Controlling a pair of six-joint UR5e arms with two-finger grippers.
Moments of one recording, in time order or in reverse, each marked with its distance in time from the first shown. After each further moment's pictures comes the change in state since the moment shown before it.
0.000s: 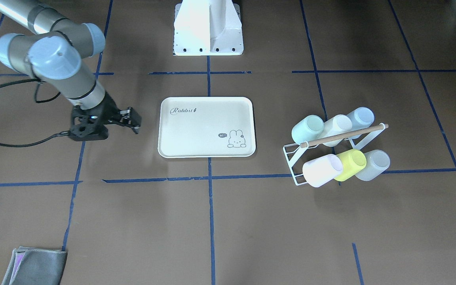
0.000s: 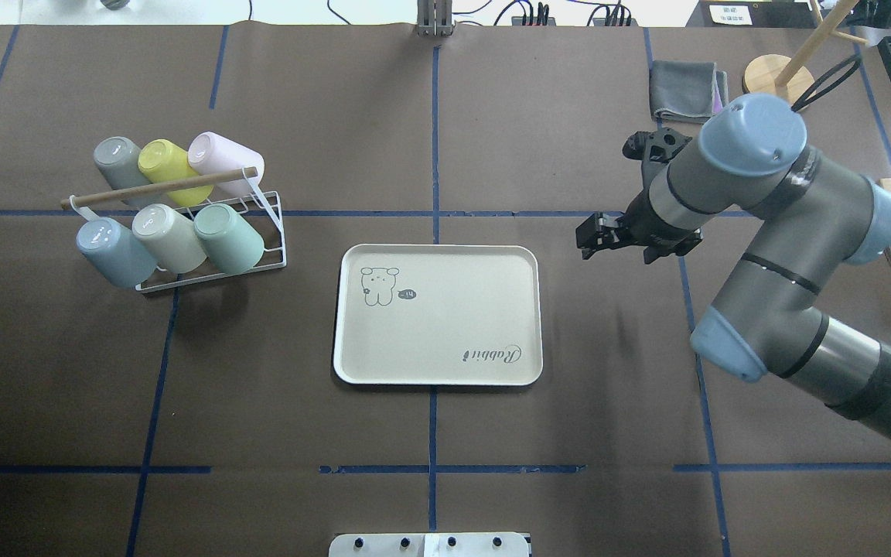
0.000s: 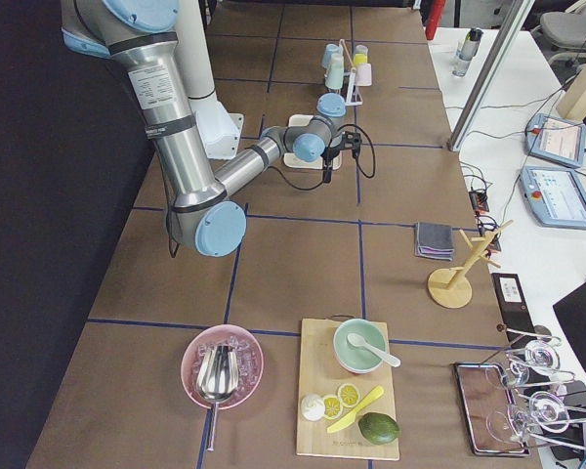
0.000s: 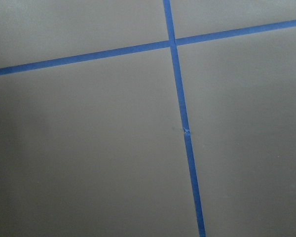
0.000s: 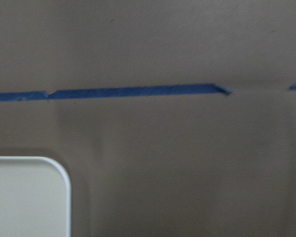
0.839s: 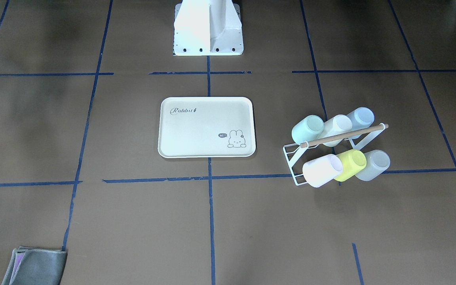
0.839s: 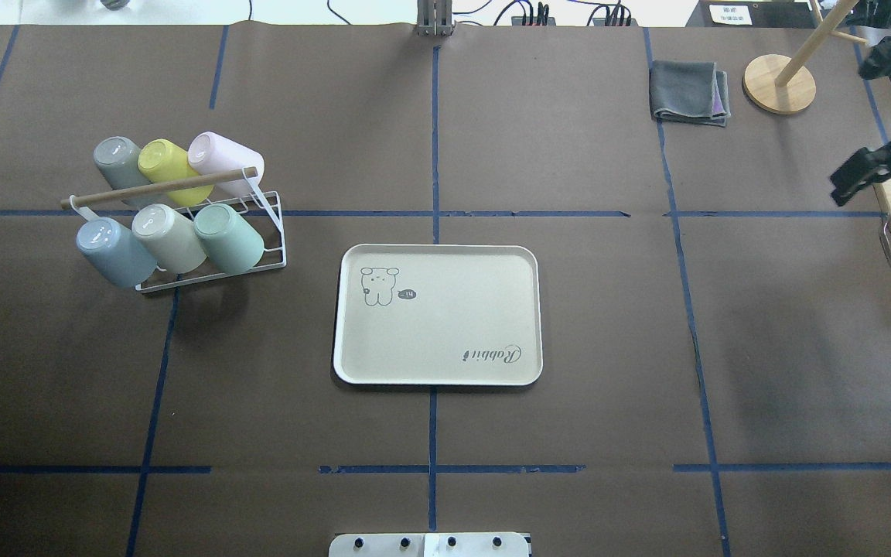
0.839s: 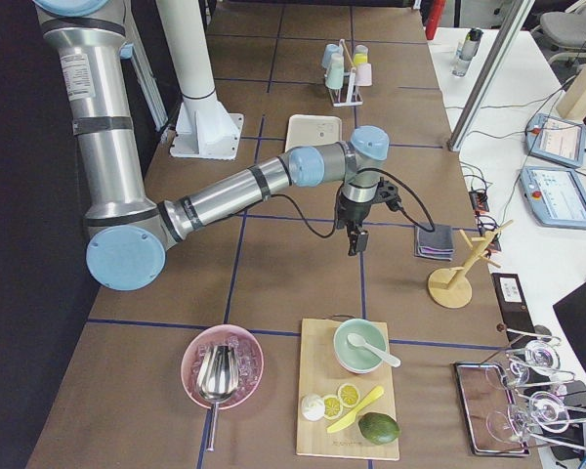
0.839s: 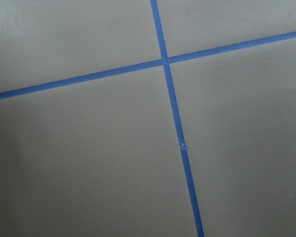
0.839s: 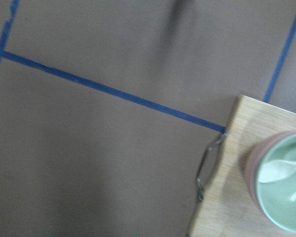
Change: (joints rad) left arm 0.000 -0.005 0.001 -0.118 -0.002 -0.009; right arm 0.531 -0.266 0.108 -0.422 0.072 -1.079
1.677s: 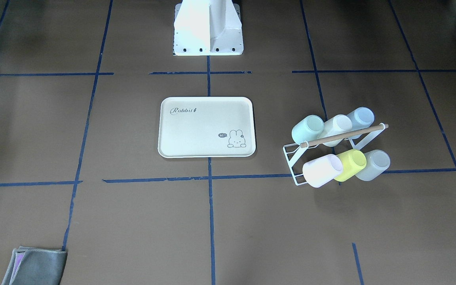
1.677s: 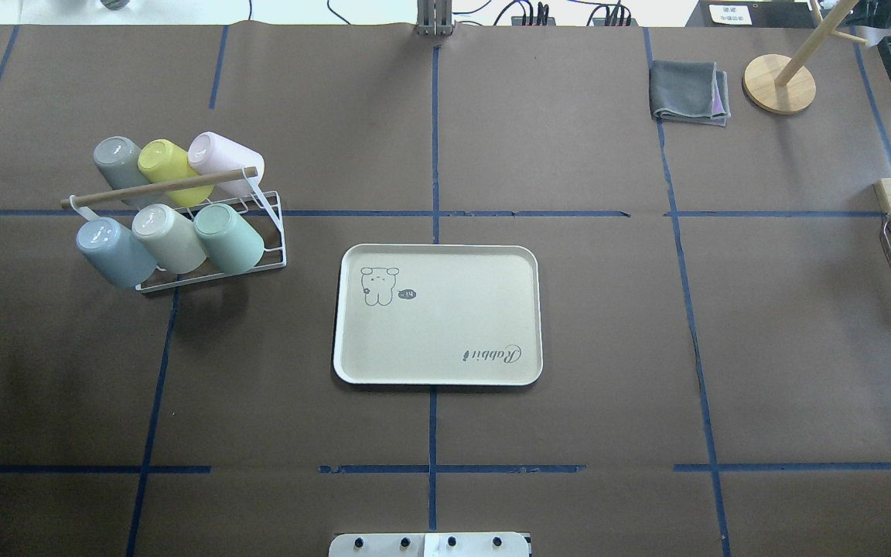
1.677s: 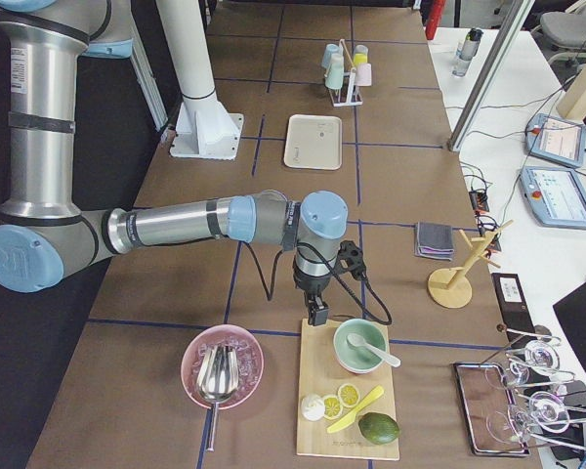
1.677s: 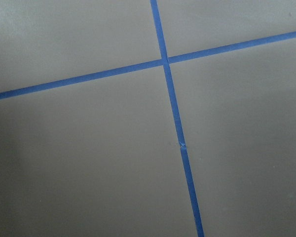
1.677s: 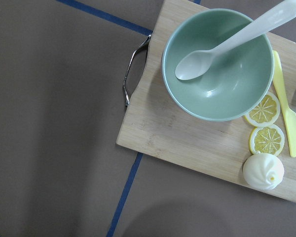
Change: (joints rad) left arm 0.054 -0.129 0.015 -0.197 -0.025 -0.028; right arm 0.254 -0.227 0.003 0.006 0.064 -0.342
